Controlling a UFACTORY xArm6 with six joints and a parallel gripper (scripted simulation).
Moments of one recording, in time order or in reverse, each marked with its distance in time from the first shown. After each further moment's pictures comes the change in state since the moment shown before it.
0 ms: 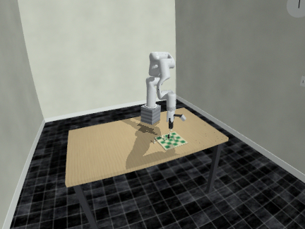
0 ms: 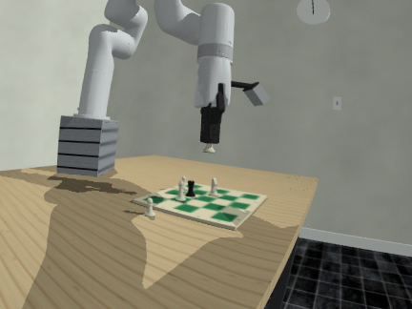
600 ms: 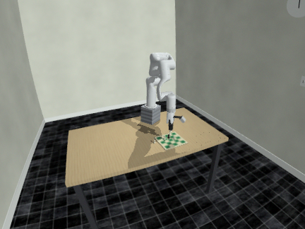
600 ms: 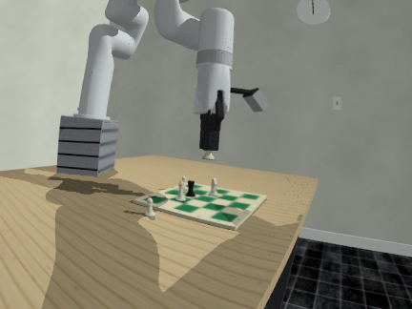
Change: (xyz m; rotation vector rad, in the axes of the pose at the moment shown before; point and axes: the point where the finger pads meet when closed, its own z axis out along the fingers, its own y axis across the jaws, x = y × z) arm -0.001 0.001 0.014 0.000 0.000 0.004
